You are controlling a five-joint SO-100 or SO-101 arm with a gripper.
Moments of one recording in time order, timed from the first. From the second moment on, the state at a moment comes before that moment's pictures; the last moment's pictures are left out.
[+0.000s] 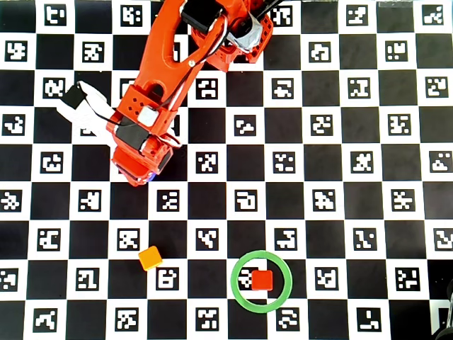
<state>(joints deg) 32.5 80.1 101.3 67.8 1.9</state>
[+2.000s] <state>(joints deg) -9.1 51.6 36.9 88.4 6.6</state>
